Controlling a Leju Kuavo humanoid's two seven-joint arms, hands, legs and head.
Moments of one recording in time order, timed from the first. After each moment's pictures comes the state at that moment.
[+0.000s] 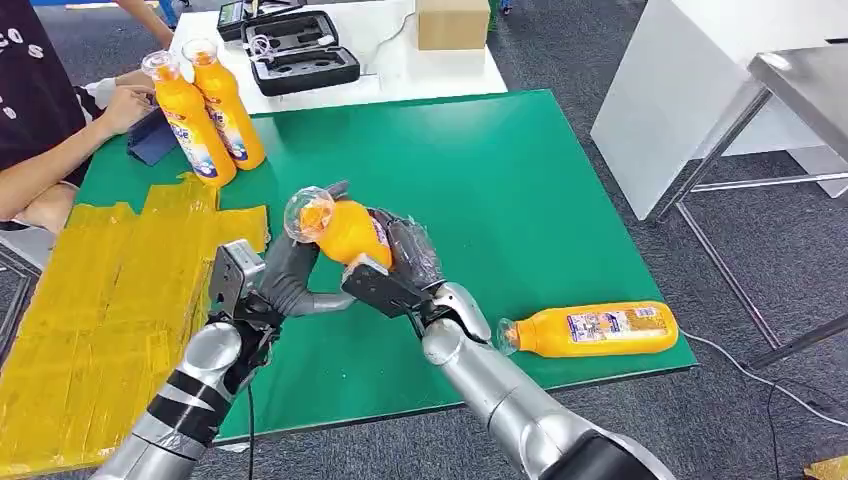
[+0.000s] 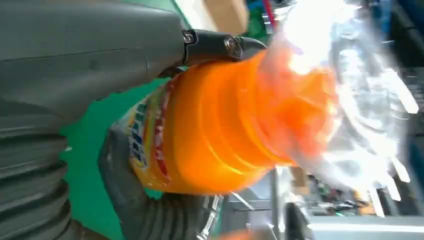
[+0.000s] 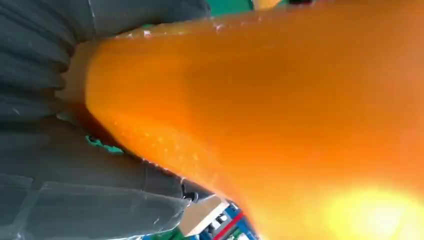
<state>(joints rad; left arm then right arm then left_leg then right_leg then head) -0.43 0.00 -0.46 -1.22 0.16 -0.08 -0.30 -0.62 0.27 0.64 -0.69 0.42 -0.42 -0.43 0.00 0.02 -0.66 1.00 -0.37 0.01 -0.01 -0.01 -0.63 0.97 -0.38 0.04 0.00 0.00</state>
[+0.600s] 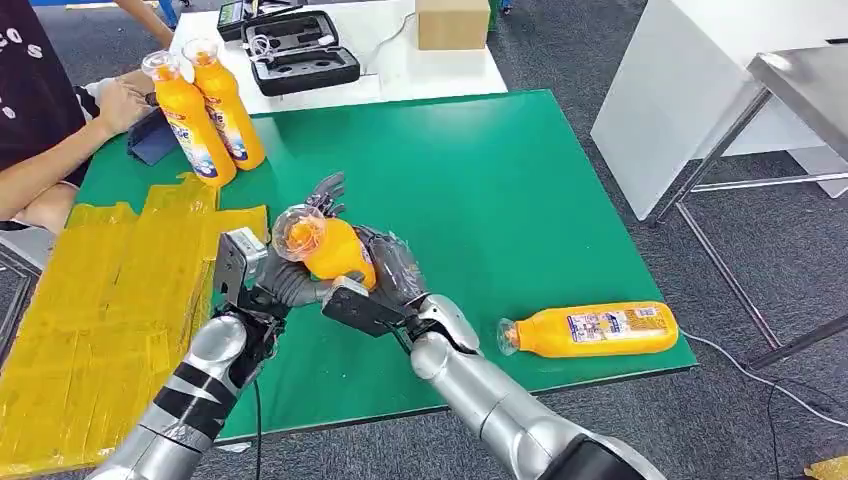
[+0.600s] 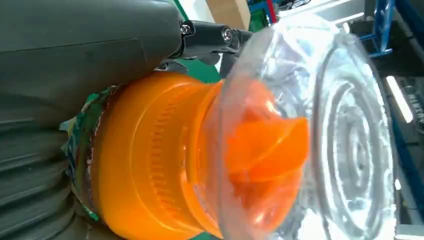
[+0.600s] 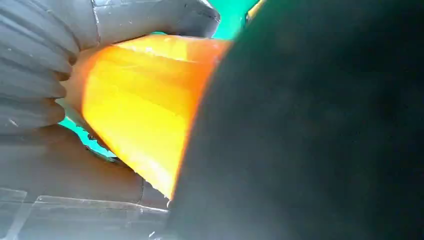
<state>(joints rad) -0.45 -0.01 -0.46 -1.18 0.20 -0.05 -0.31 -0.61 0.29 0.71 -0.67 0.41 -0.40 -0.43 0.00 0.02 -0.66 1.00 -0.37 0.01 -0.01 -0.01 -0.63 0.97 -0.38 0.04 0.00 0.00</state>
